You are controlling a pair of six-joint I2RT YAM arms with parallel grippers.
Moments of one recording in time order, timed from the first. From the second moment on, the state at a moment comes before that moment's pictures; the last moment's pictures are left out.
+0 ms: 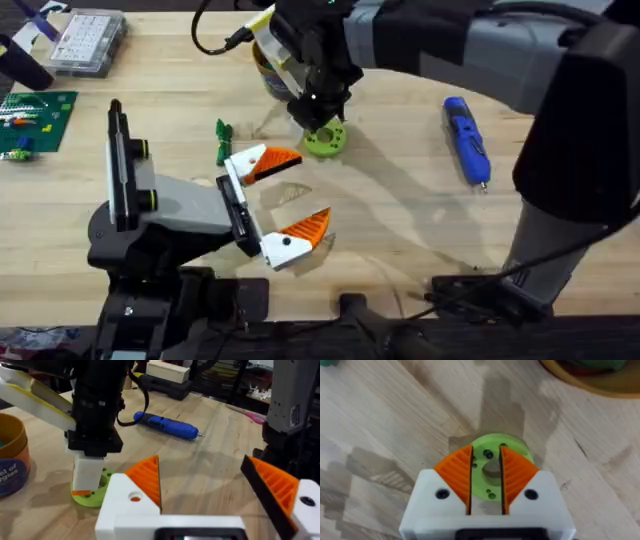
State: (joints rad) left arm -0.03 0.00 0.00 -0.09 1.11 -0.10; right arm 0.72 2.09 1.69 -0.94 -0.06 -0.08
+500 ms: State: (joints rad) left arm -0.03 0.00 0.00 -0.09 1.11 -0.10; right arm 0.72 2.09 1.69 -0.95 -0.06 -0.08
